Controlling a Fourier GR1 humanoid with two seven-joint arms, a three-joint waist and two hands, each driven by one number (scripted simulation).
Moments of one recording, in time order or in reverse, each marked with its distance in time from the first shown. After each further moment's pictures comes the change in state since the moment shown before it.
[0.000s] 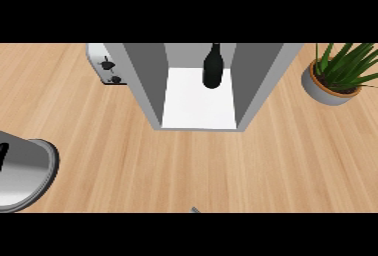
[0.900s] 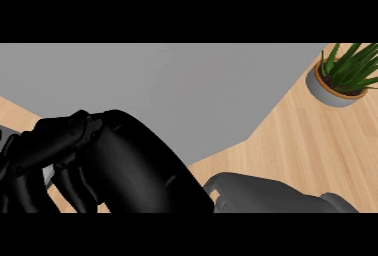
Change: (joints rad) left arm -0.080 -0.078 -0.008 0.039 -0.029 0.013 0.056; right arm -0.728 0.144 -0.256 0.573 -0.344 -0.183 -0.072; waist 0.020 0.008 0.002
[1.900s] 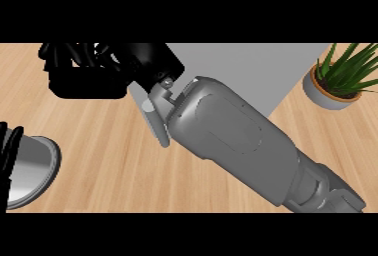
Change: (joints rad) left arm -0.057 -0.071 0.027 0.034 -0.069 -0.006 0.064; right arm -0.232 0.015 -0.203 0.609 -0.042 0.258 -0.368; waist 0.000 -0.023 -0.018
